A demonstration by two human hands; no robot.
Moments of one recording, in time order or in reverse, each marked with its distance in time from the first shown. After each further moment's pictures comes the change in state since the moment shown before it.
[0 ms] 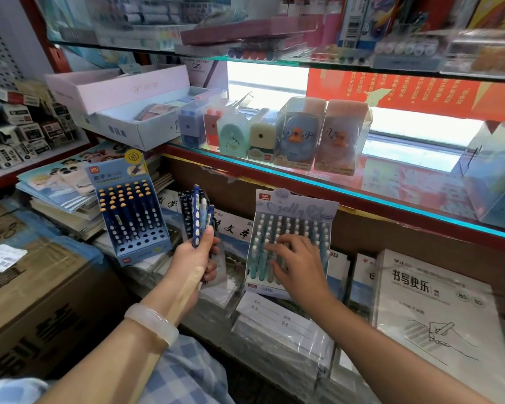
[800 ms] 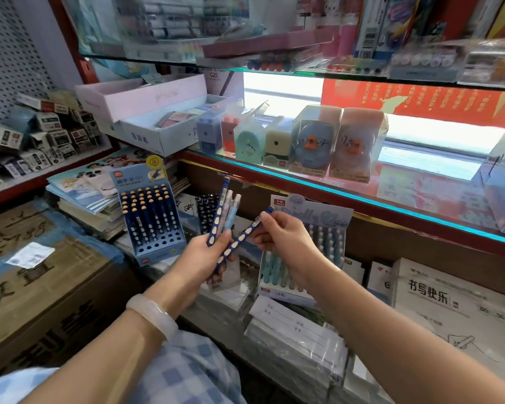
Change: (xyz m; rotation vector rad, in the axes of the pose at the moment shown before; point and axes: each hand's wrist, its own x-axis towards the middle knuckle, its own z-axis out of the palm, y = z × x) left_hand -0.012 0.024 -0.014 0.323 -0.132 0.063; right_hand 0.058 -0.068 -0.039 1.133 -0.228 0.583
